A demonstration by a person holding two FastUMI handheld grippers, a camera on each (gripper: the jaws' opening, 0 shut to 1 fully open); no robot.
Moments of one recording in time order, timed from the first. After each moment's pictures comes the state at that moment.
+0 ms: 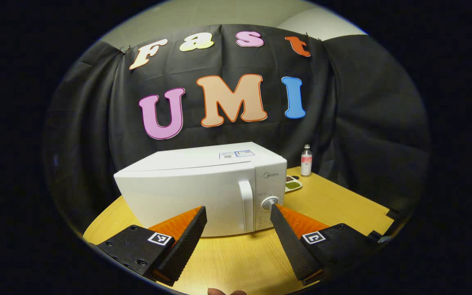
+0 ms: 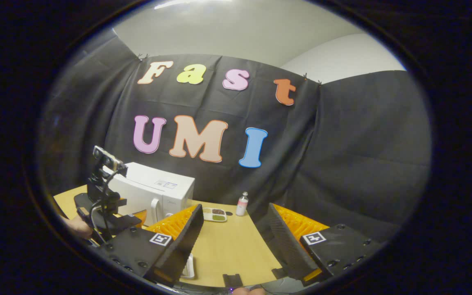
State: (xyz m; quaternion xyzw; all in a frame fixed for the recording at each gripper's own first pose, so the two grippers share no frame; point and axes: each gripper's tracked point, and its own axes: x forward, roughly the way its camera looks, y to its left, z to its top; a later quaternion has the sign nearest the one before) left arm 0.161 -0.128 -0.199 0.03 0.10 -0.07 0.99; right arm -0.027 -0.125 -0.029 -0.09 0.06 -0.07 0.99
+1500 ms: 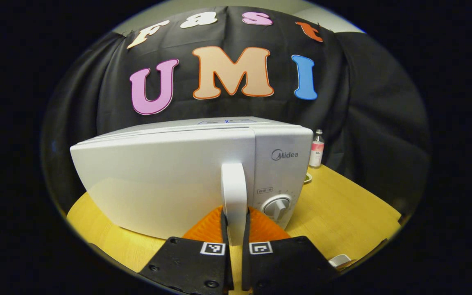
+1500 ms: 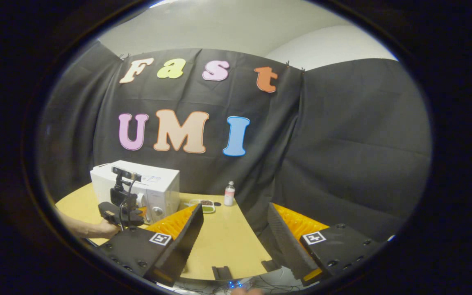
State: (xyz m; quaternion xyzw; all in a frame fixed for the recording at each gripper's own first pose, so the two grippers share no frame) left arm 0.240 -0.160 -0.265 -0.02 0.15 -0.07 0.99; right arm -0.038 -0.175 -0.039 -0.04 0.10 -0.11 0.99
